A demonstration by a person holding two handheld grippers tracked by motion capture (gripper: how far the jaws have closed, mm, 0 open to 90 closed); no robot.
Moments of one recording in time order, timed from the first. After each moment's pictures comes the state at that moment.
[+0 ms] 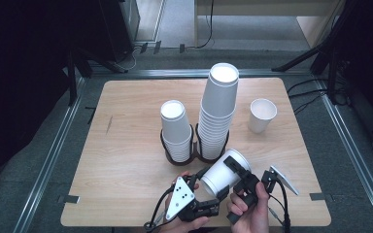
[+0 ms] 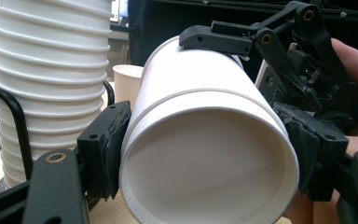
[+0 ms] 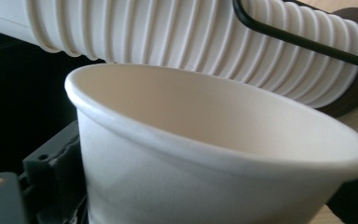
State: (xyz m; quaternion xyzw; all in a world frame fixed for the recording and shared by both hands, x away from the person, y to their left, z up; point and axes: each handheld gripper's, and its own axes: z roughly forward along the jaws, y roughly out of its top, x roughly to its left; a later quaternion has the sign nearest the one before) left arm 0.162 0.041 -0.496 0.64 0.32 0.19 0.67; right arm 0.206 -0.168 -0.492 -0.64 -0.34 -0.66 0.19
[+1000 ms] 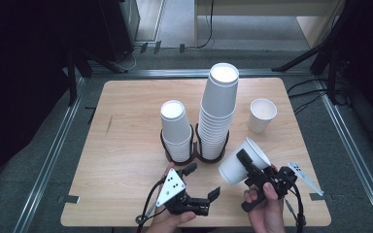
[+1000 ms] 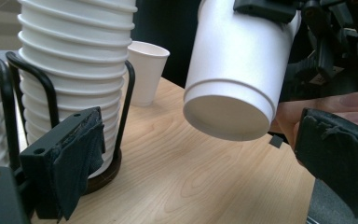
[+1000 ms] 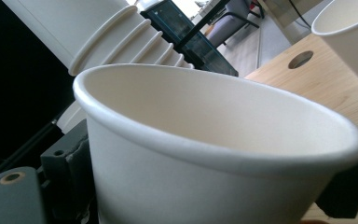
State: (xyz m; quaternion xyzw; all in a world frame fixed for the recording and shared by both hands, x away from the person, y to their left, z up) left arm 0.177 0.067 -0.490 0.67 0.34 0.15 0.64; right arm 0.209 -0.195 -0.467 -0.57 -0.44 -0.69 -0.08
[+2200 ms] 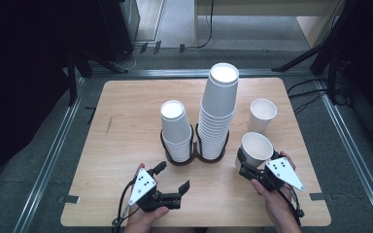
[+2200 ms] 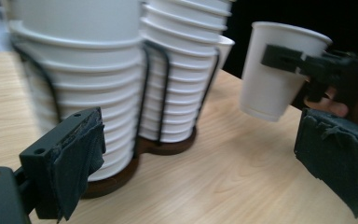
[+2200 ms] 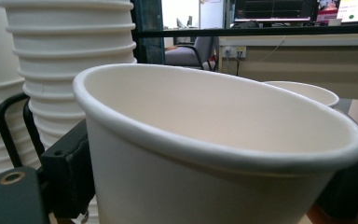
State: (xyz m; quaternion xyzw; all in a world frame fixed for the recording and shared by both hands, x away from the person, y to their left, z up) left arm 0.177 0.142 -0.503 0.66 0.41 0.22 0.60; right arm 0.243 -0.198 -0.509 -0.43 -0.59 -0.57 -0.37
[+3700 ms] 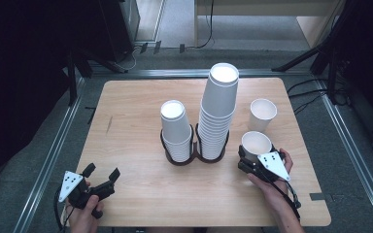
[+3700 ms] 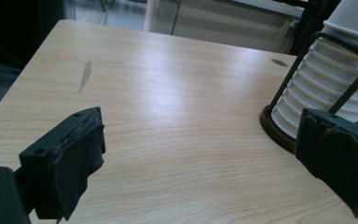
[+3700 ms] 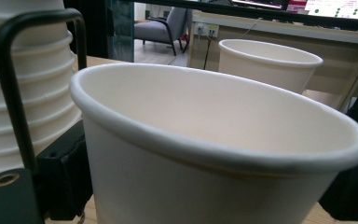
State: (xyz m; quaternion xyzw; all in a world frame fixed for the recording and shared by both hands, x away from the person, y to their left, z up) left arm 0.169 0.298 -0.528 0.57 0.56 0.30 0.52; right arm 0.274 -0.200 -0.543 -0.45 -0.62 -0.49 -0.43
